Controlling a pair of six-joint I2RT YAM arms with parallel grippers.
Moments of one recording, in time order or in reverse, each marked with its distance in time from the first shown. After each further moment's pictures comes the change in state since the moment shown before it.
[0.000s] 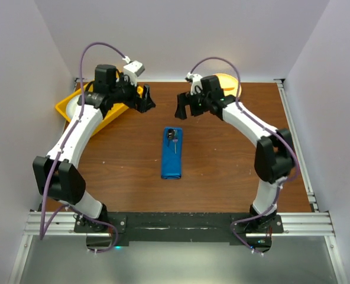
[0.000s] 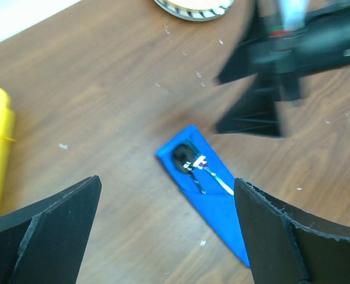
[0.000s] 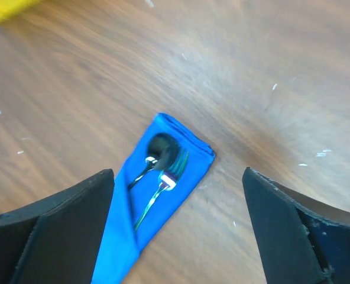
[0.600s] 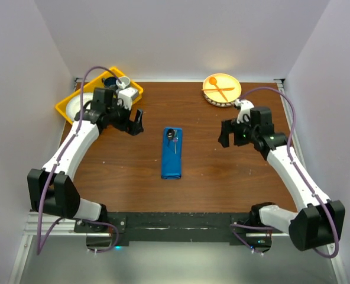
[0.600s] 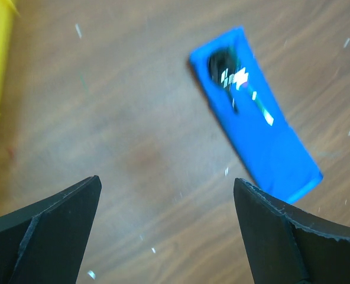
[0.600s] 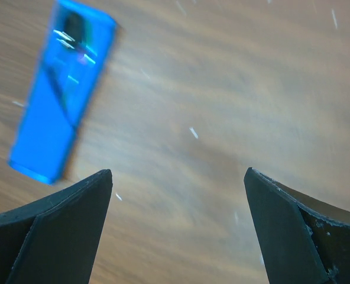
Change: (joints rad) left arm 0.040 -0.142 -0.224 -0.138 -0.158 0.080; right arm -0.227 -0.753 -0.580 -0.180 0.113 -0.113
